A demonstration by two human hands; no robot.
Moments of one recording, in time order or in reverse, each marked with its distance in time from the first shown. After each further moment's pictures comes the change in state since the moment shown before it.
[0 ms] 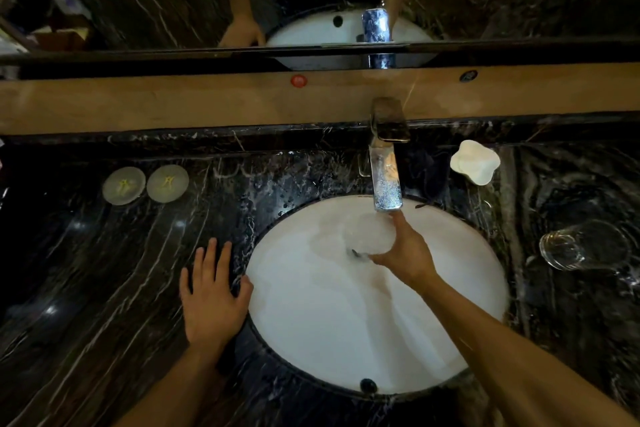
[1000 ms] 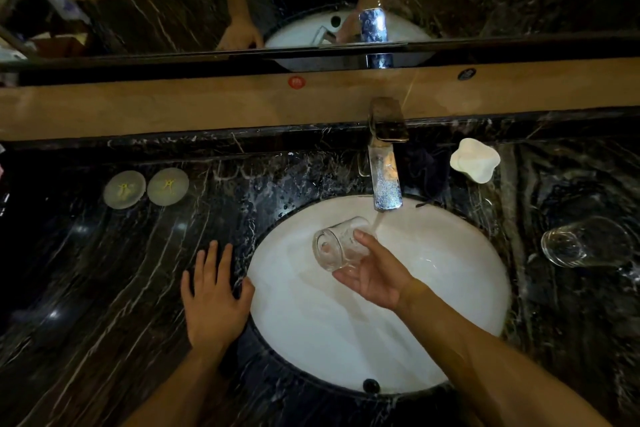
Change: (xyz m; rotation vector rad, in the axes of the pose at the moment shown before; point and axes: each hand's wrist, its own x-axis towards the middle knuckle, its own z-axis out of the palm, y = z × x) left_hand 0.001 -0.005 0.008 -0.003 0.008 0.004; right_hand -0.024 -0.045 0.027 1.442 -0.536 0.690
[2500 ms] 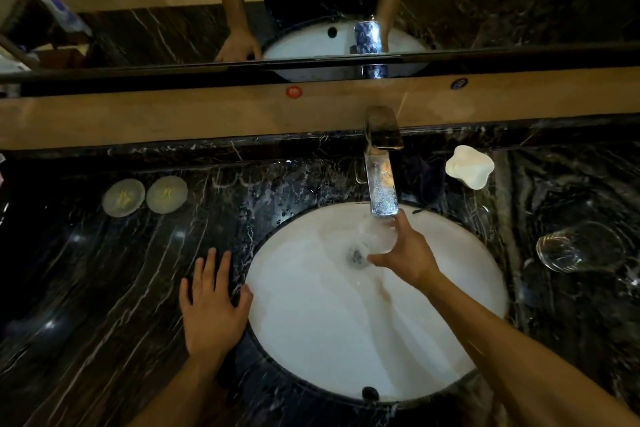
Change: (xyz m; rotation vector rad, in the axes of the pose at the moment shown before) left_hand 0.000 0.002 -0.004 0.013 -0.017 -0.004; right_hand -0.009 -0.050 -0.033 -1.404 0.509 -0.608
